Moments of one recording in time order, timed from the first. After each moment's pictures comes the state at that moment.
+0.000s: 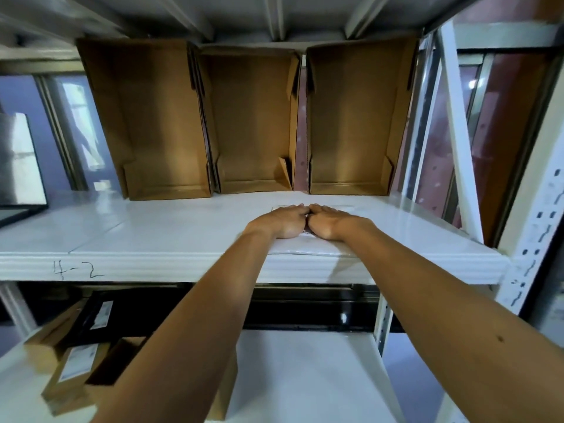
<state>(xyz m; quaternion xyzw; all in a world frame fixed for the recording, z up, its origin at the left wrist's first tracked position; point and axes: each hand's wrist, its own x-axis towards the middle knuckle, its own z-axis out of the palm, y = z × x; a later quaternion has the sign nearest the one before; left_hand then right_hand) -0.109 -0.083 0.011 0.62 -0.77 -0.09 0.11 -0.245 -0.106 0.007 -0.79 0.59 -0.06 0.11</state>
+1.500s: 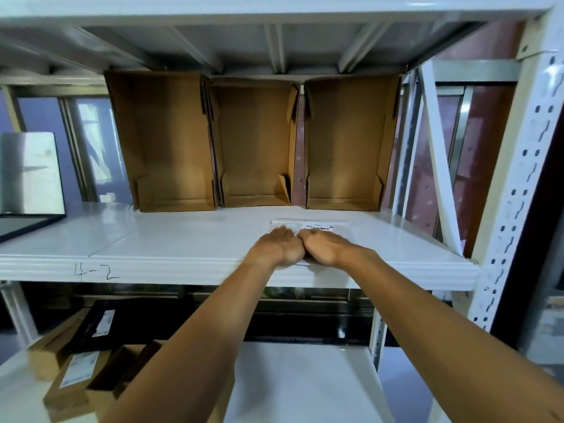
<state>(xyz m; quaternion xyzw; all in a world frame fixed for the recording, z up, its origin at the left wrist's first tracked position) -0.116 -0.041 -0.004 0.68 -0.72 -0.07 0.12 -0.249 -0.021 0.015 -0.83 0.53 -0.11 0.10</state>
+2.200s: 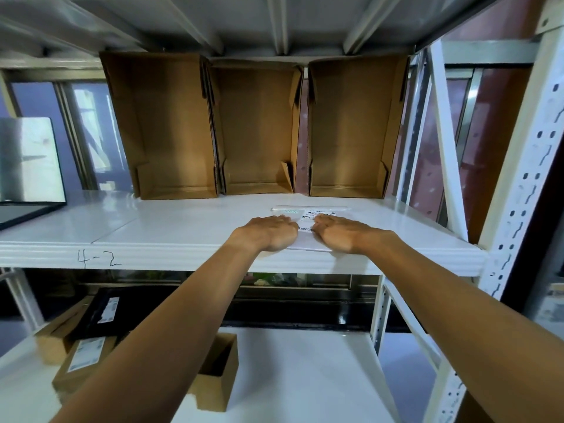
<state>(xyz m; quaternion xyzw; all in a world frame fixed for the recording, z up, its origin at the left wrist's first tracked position) -0.093 -0.012 0.014 0.65 -0.76 -0.03 0.03 -0.272 -0.030 0.013 -0.84 0.54 -0.01 0.03</state>
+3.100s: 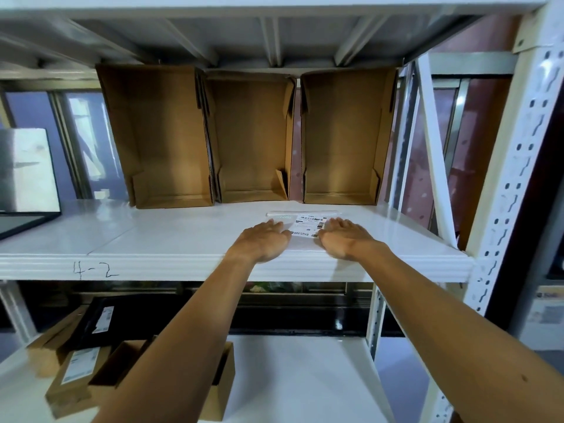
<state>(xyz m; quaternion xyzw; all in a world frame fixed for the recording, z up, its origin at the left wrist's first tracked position) -0.084 -0.025 -0.003 0.67 -0.74 -0.05 0.08 -0.285 -0.052 0.001 -0.78 0.62 -0.05 0.04</state>
